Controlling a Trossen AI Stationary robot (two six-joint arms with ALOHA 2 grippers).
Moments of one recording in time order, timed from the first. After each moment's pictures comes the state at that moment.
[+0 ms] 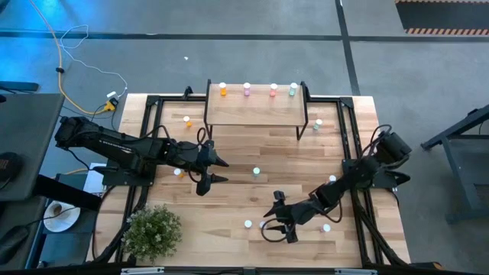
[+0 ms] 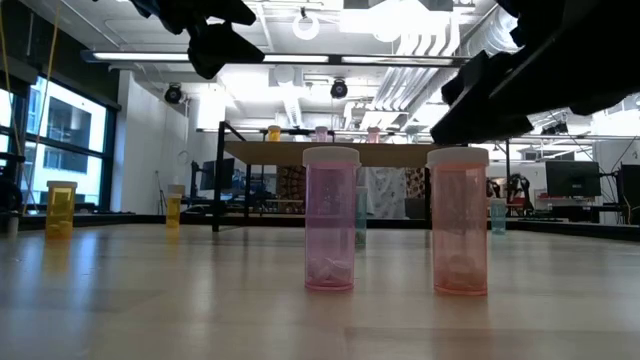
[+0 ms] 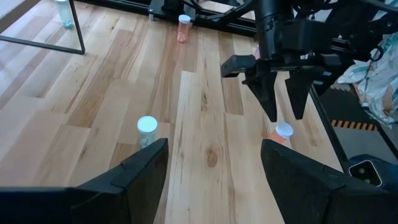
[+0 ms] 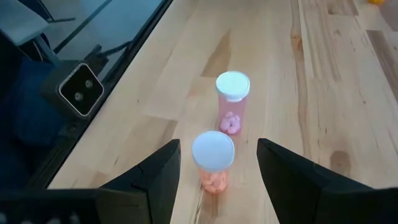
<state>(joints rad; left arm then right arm) -0.04 1.17 0.78 -0.12 -0.05 -0.26 0.59 1.71 0.73 0.43 0.24 0.24</state>
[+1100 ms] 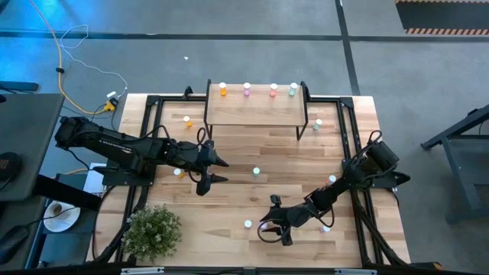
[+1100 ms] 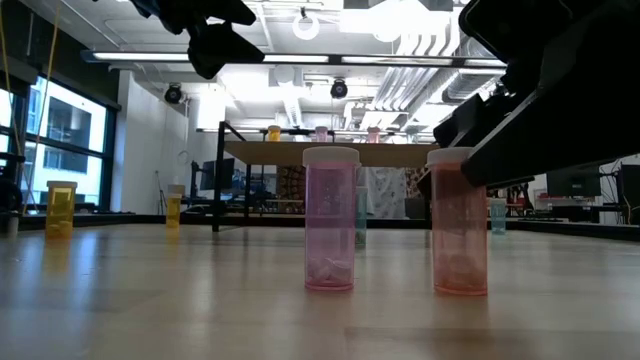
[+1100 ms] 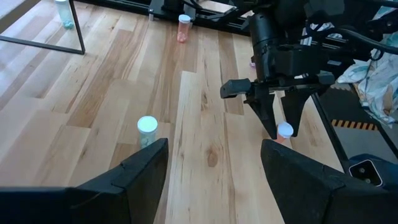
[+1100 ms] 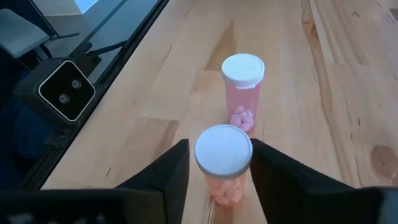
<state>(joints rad) -0.04 1.17 0.78 -0.12 -0.05 -0.26 0.59 1.87 0.73 0.63 0.23 0.29</state>
